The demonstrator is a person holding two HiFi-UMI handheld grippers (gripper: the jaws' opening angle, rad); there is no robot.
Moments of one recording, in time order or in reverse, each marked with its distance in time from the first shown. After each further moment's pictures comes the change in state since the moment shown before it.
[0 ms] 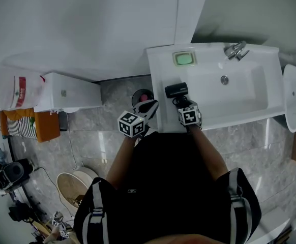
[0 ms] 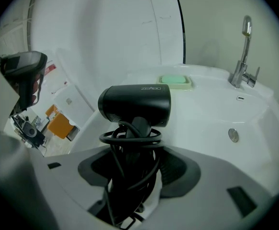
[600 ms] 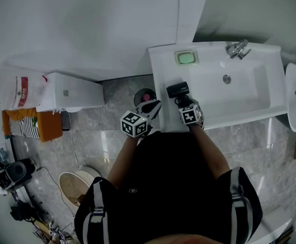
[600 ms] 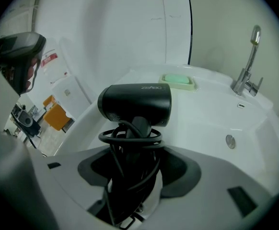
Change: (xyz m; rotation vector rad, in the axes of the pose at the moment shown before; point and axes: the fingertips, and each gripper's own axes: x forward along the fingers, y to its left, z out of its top) left arm 0.000 -0.006 -0.002 0.007 0.014 -0.013; right arm 0.011 -0.002 -0.005 -0.090 0.020 -0.046
